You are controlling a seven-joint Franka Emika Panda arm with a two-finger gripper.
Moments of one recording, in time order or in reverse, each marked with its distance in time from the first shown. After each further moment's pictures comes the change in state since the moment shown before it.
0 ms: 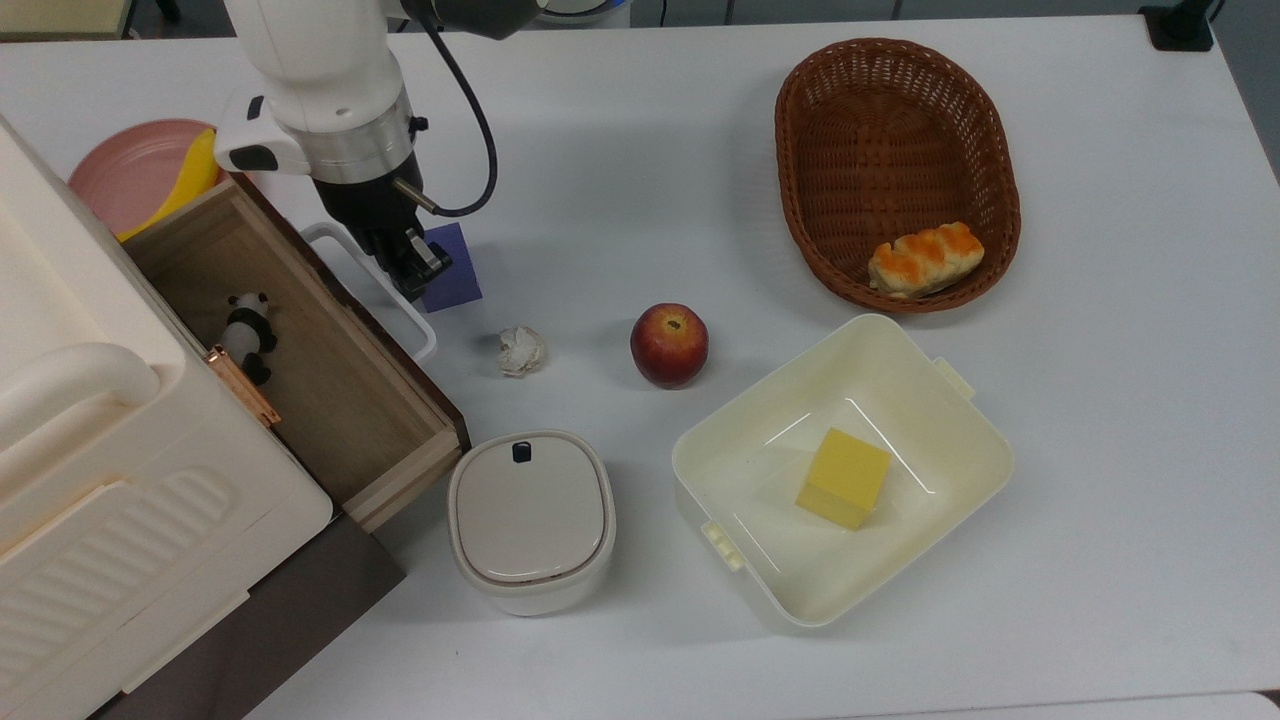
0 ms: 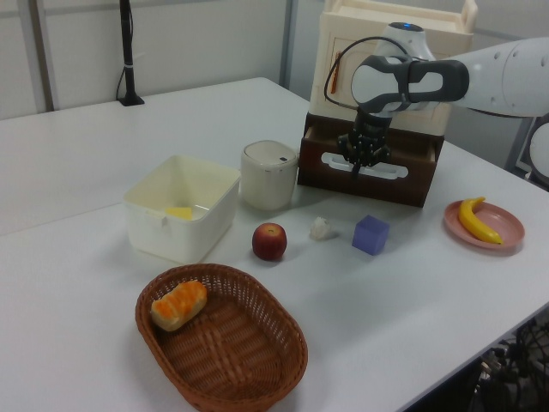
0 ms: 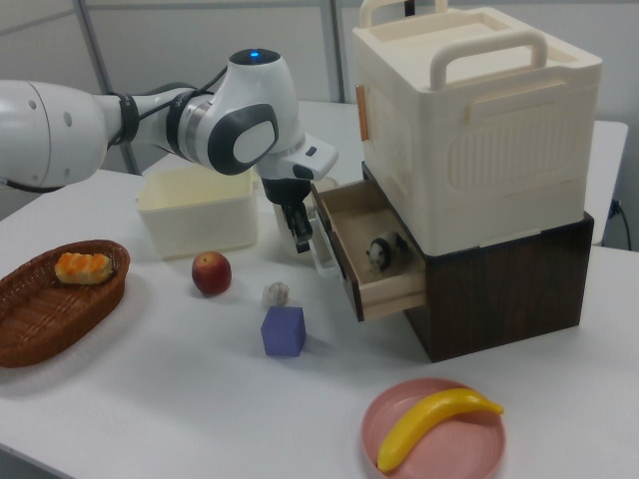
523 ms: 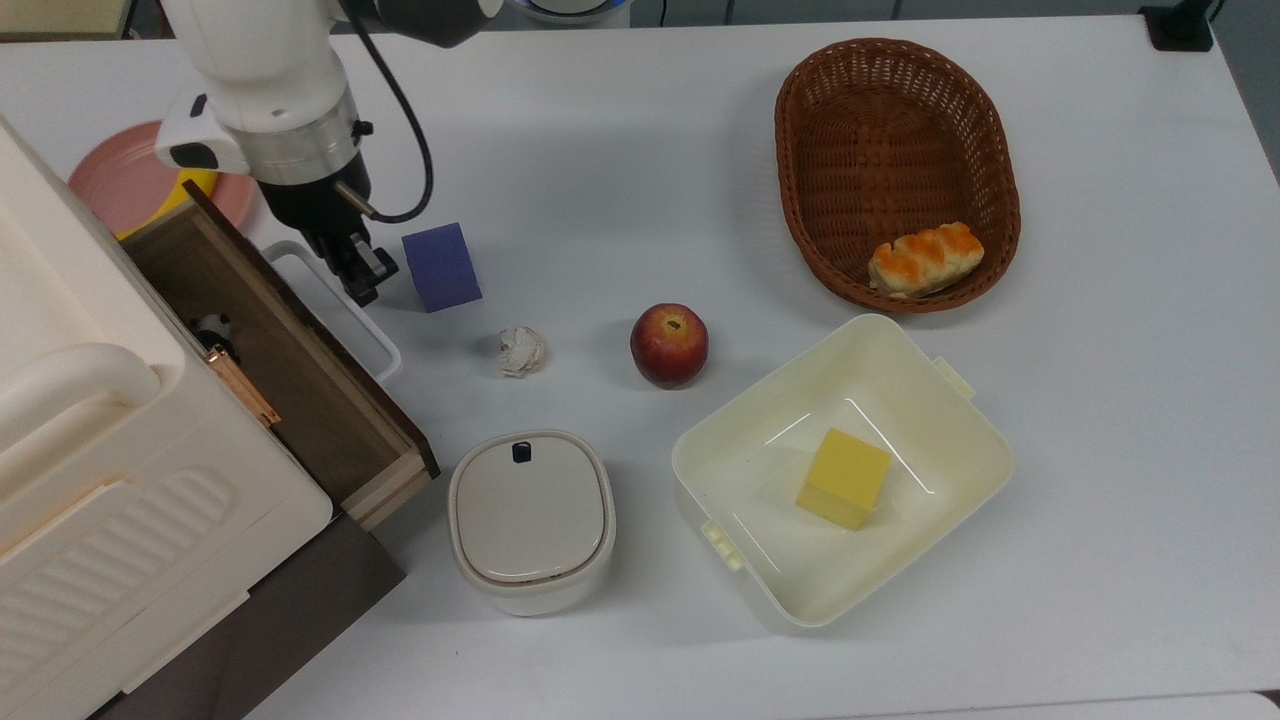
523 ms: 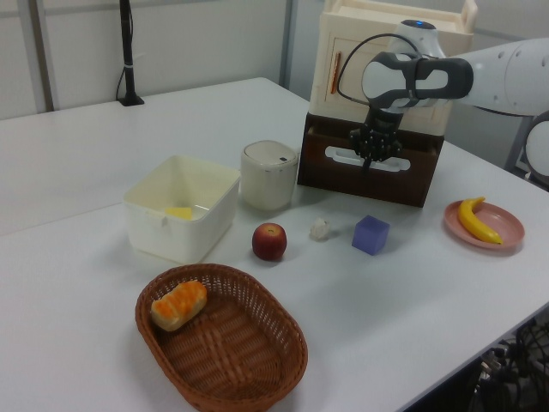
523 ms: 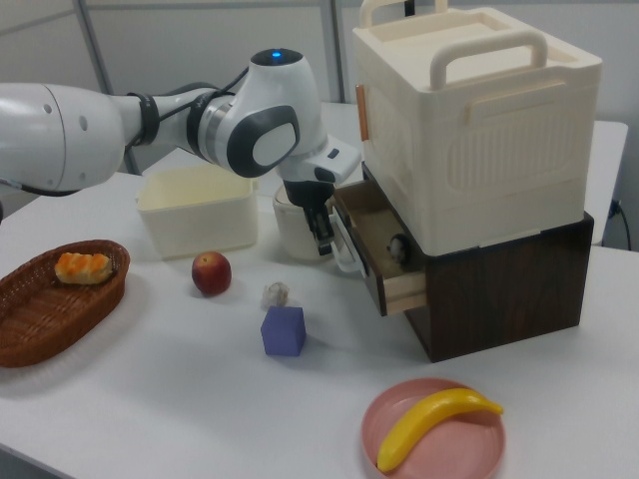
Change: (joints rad) arm -0.059 0.032 0.000 0.046 0.000 0.000 -0.003
